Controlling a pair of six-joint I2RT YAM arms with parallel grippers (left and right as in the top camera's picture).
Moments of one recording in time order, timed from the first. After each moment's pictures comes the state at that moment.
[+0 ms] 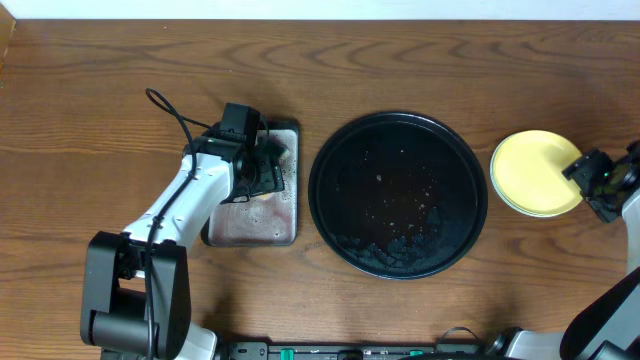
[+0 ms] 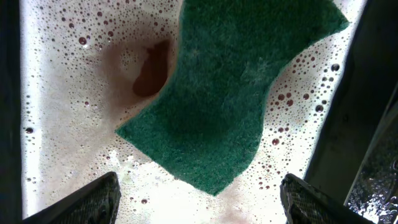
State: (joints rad) left arm -0.20 1.68 1.05 -0.71 0.04 -0.41; right arm -0.55 1.56 1.07 -0.63 -0.14 0.39
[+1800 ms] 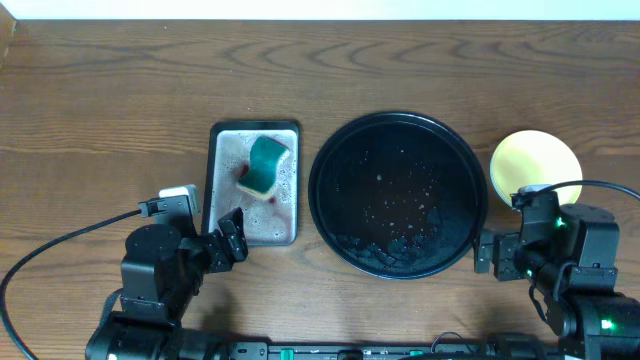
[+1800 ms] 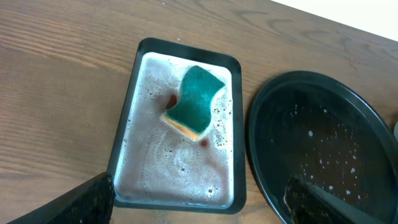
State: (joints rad) left arm -0.17 0.53 0.74 -0.84 0.02 -0.35; right arm -0.02 0.69 0.82 -1.03 -0.14 -0.06
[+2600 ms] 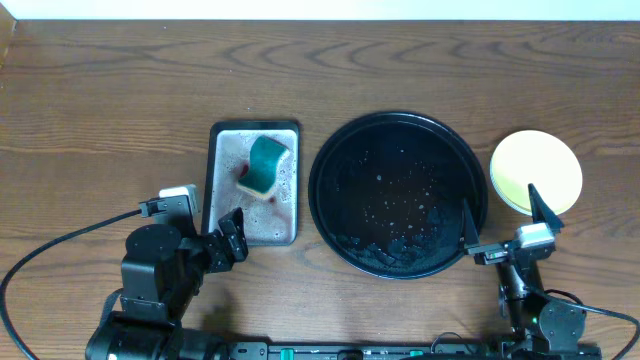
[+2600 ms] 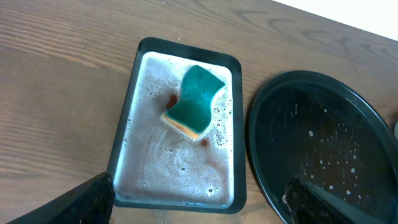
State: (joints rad) left arm -0.17 0.53 0.74 -0.84 0.02 -0.35; right arm 0.02 0.05 0.02 0.20 -0.20 -0.07
